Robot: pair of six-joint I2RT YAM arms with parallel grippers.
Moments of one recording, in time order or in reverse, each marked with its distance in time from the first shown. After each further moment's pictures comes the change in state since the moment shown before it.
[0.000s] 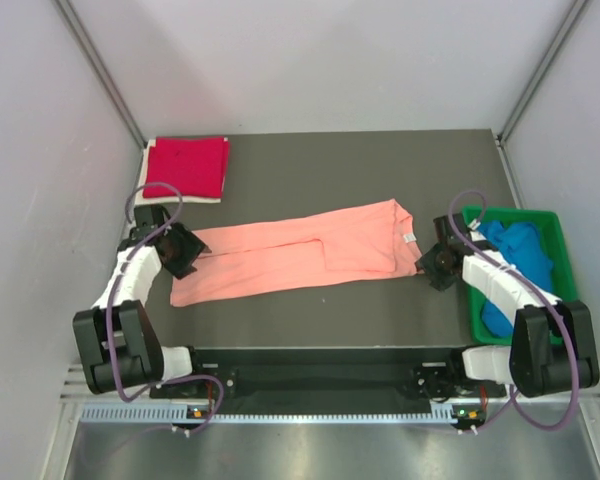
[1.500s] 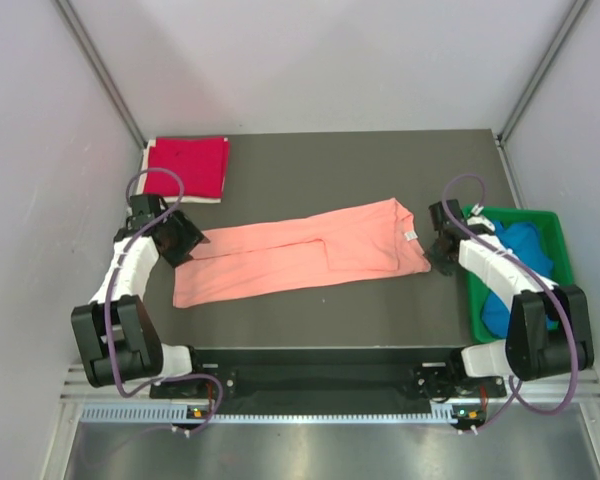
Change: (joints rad) left arm -0.002 0.029 0.077 -0.025 -0.046 0.093; right arm 0.019 0.096 0.100 -0.063 0.195 -0.029
